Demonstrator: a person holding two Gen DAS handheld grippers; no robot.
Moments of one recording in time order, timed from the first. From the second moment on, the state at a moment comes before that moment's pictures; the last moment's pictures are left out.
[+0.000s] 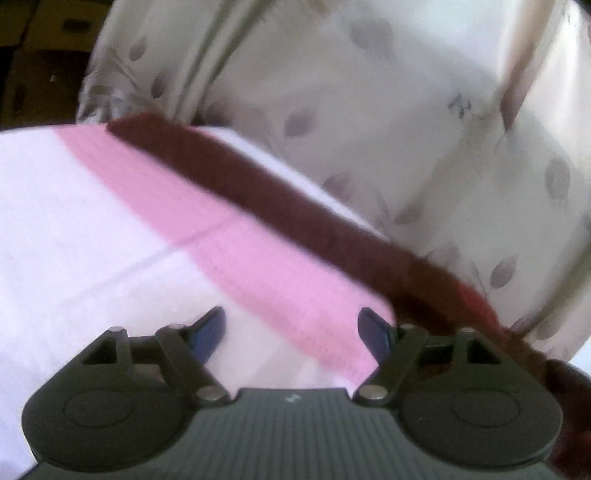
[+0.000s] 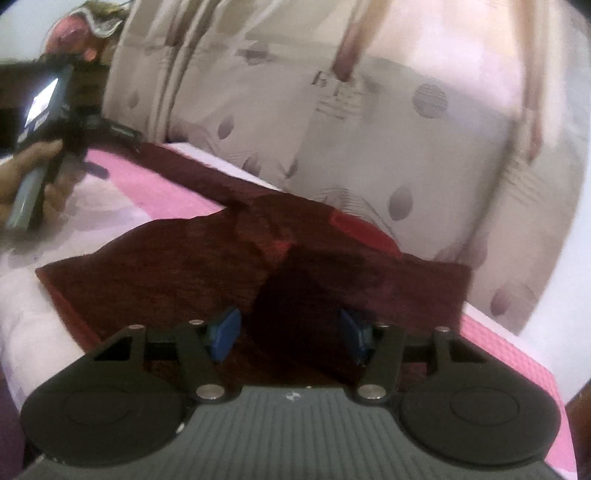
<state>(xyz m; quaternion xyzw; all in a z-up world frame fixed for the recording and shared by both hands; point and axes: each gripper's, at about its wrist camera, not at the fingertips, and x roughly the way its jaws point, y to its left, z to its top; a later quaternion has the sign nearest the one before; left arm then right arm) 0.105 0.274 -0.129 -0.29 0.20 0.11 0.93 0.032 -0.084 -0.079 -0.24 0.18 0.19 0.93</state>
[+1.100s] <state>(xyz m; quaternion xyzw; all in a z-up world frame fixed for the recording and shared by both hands) 0.100 0.276 -0.130 -0.31 0.18 0.11 0.93 0.092 -0.164 -0.030 -0.17 0.16 0.14 0.96</state>
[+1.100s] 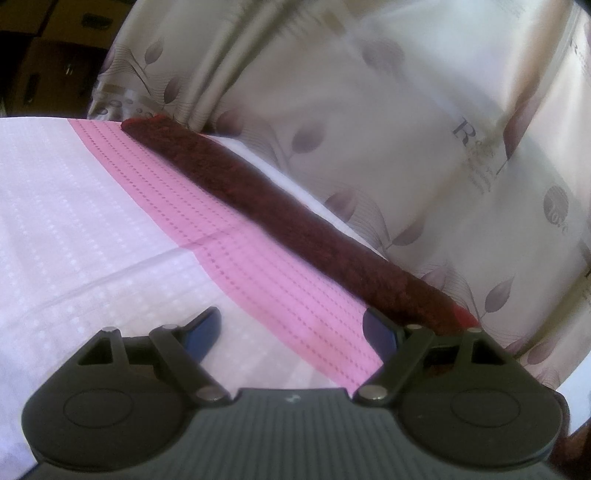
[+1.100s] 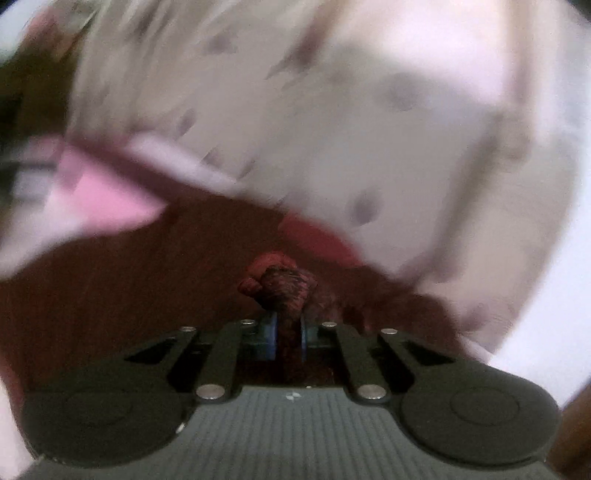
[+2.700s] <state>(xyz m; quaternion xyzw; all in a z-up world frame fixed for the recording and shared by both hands) -0.079 0.171 -0.131 -0.03 0.19 -0.09 0.98 -0.020 -0.199 -0.152 0.08 0.25 0.16 0.95</state>
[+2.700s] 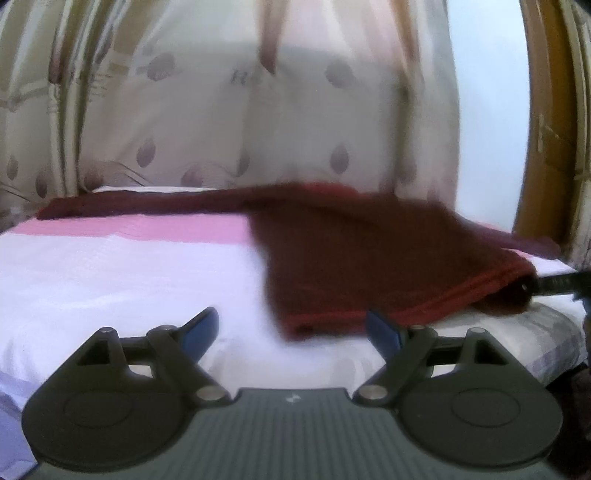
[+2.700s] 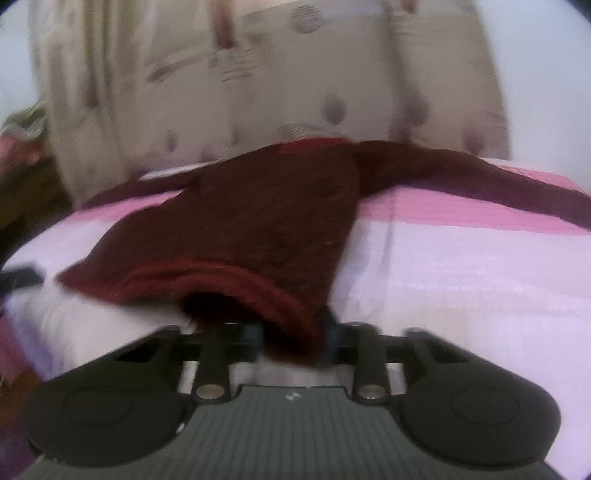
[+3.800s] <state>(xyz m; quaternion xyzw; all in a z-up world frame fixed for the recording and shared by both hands) -0.041 0.181 -0.137 -0.11 0.20 0.01 0.97 -0.050 -0.219 -0.161 0.09 0.24 0.09 0.96</state>
